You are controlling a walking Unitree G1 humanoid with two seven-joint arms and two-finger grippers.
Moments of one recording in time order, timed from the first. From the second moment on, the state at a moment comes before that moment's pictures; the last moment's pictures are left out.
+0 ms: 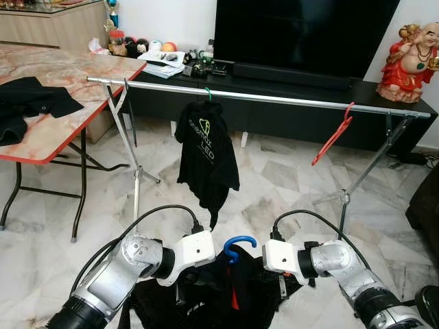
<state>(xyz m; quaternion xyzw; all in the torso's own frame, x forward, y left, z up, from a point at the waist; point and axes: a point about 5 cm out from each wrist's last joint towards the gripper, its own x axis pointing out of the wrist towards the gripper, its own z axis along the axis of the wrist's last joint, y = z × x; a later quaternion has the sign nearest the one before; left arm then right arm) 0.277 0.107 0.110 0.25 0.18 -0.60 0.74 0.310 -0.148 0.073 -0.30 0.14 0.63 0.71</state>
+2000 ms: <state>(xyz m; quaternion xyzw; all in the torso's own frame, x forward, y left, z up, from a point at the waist) 0.274 0.124 0.088 0.24 0.21 -0.53 0.78 0.312 -0.194 0.069 -0.45 0.26 0.59 0.62</state>
